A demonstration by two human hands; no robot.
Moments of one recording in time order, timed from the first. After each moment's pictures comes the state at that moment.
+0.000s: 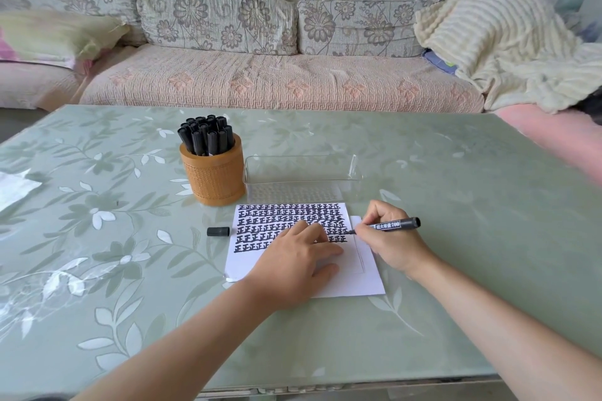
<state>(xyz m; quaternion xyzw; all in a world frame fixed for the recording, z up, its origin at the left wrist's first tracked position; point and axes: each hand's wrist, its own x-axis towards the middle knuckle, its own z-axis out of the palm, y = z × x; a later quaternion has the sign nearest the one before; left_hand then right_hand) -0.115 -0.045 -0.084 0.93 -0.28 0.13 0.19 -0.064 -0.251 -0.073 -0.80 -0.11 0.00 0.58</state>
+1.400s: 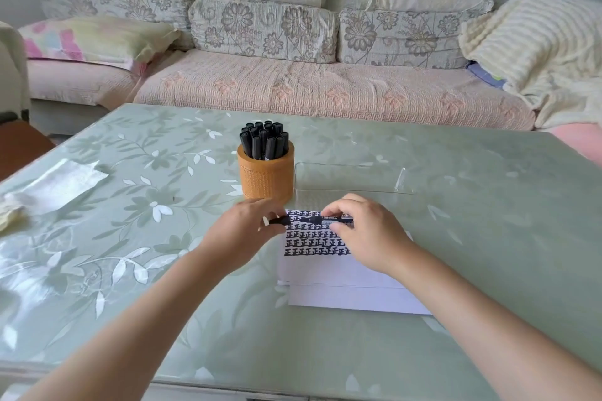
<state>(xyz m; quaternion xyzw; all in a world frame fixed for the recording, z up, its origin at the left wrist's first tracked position) -0.112 0.093 -0.048 0.95 -0.07 0.12 0.28 -0.067 -0.141 -0.034 -0.92 -0.27 -0.04 0.29</state>
